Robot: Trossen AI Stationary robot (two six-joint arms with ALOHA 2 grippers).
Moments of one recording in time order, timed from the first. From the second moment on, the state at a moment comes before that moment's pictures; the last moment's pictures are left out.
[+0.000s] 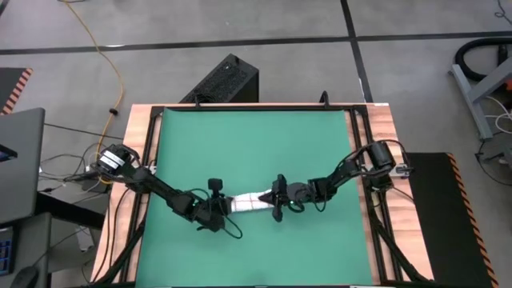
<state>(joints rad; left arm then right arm) -0.47 1.75 0.68 -0.05 -0.69 -0.23 0.21 2.03 0.63 0.86 0.21 0.42</state>
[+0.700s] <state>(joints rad) -0.54 1.55 0.77 -0.20 -0.86 -0.40 0.27 2.04 0.63 0.87 0.37 0.47</state>
